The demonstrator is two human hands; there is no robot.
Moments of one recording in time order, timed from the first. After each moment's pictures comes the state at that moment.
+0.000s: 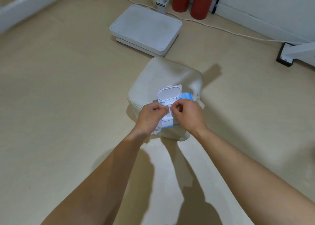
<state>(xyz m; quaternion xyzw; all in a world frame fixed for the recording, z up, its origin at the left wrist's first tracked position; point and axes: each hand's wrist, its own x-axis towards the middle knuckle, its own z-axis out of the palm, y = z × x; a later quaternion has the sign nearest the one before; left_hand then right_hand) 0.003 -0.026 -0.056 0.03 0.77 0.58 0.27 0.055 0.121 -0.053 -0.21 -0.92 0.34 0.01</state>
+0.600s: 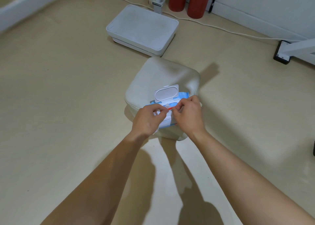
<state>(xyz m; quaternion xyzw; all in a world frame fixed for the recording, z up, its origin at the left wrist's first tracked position) 0.006 -0.026 -0.063 0.11 0.86 0.44 0.22 0.061 0.122 -0.063 -0.27 -0.90 0.34 0.06</state>
